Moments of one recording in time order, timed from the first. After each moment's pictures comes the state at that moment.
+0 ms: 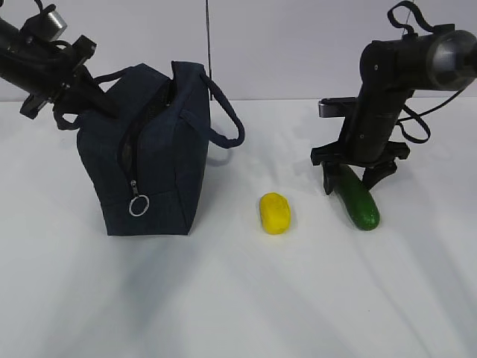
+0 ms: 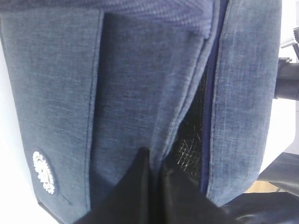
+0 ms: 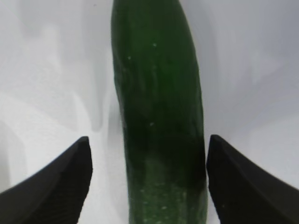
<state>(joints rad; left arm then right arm) -0.03 2.01 -1.60 -0.87 1.13 0.34 0.19 2.28 -1.77 0.02 1.02 0.08</state>
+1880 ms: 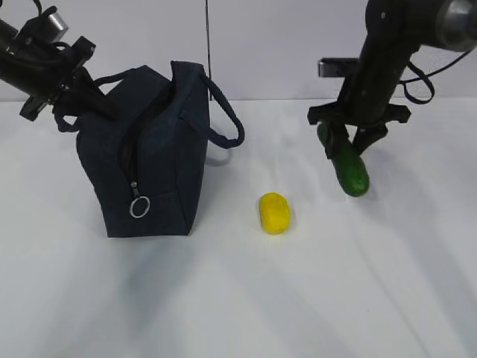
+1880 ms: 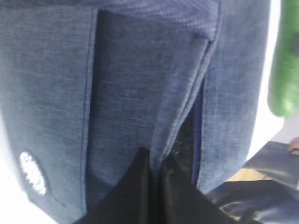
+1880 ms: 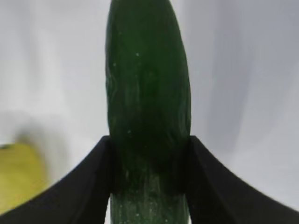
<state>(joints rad) -0.03 2.01 -1.60 -0.87 1.16 0.34 0.19 2.27 -1.97 0.04 1.22 0.07</state>
